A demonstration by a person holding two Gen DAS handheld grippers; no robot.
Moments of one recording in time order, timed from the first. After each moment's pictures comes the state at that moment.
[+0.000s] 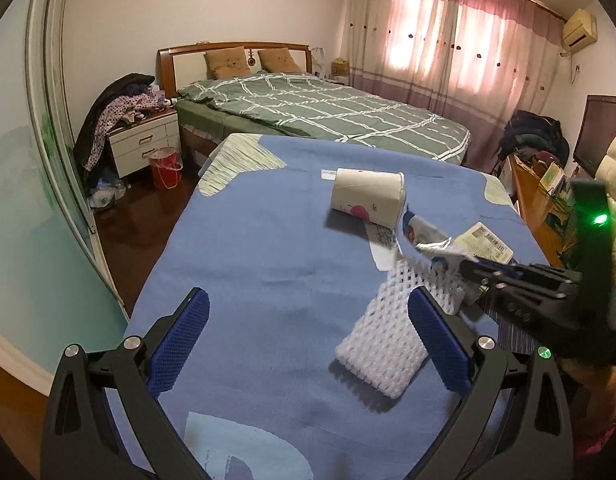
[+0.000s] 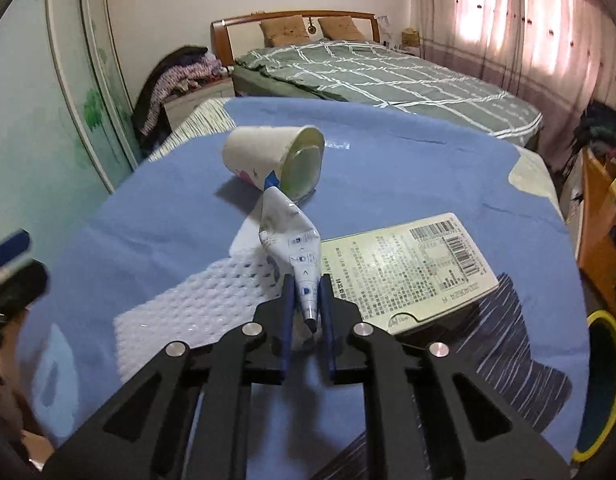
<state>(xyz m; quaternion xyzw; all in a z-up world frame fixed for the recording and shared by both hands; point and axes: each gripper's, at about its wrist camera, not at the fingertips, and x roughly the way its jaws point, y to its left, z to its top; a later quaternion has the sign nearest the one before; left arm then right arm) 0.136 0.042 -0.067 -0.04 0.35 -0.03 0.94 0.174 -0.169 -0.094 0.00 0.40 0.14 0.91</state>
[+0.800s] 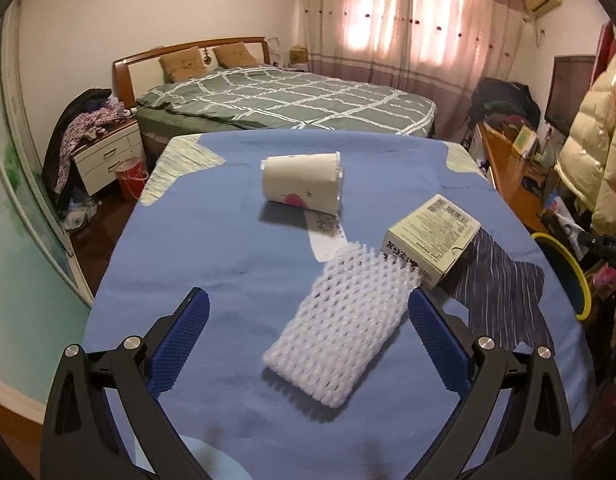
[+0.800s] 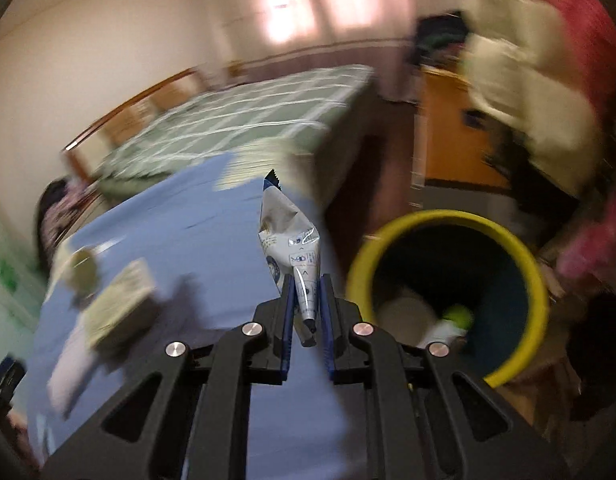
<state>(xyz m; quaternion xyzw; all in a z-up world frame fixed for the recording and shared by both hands) 0.151 -0.014 -0.076 0.02 0.37 -0.09 0.93 0.088 -0.451 -0.081 0.19 0.35 -0.16 0.90</state>
